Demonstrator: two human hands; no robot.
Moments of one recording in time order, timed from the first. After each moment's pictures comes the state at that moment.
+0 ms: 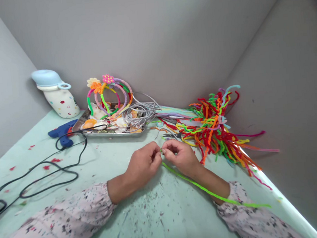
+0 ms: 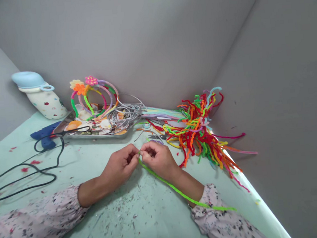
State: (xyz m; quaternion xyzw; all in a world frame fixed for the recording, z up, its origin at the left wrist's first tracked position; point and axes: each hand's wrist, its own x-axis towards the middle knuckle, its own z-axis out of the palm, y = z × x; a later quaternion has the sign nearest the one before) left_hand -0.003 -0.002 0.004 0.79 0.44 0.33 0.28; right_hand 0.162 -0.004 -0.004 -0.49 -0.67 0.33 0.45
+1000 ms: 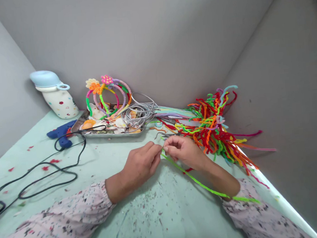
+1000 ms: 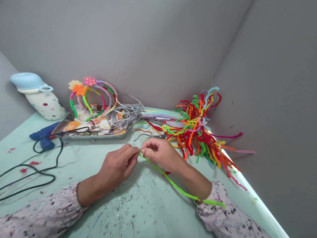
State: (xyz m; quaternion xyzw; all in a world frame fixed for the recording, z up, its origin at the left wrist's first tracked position) left_hand -0.009 0.003 0.000 0.88 0.33 0.33 0.01; right_hand 0.177 -0.001 0.027 -0.47 -0.64 0.48 0.37
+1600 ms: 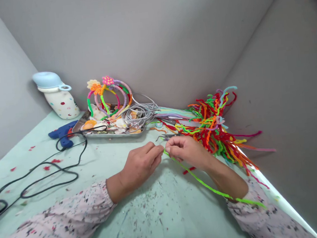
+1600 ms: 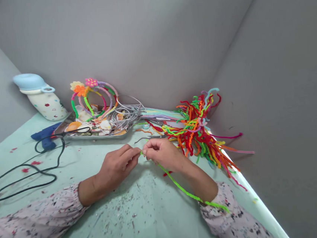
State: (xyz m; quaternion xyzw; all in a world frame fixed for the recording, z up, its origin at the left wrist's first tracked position) left_hand -0.010 0.003 0.000 0.88 0.32 0.36 -0.06; right_hand 0.182 -0.007 0.048 -0.50 -0.66 0.48 0.31
